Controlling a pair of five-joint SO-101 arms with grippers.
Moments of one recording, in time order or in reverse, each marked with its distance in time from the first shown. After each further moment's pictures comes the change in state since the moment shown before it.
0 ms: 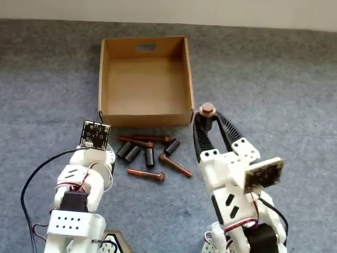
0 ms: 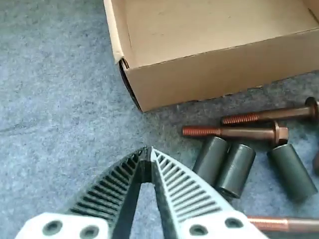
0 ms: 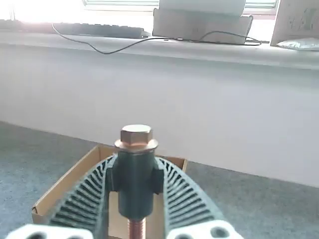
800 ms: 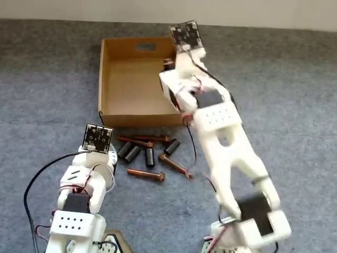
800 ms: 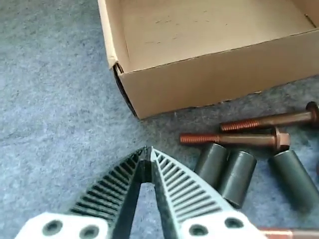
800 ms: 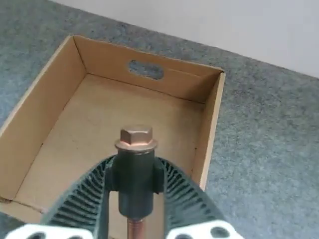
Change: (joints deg) left arm 1.0 0.0 5.0 -8.0 -0.4; right arm -2.0 95.1 -55.6 0.0 0.0
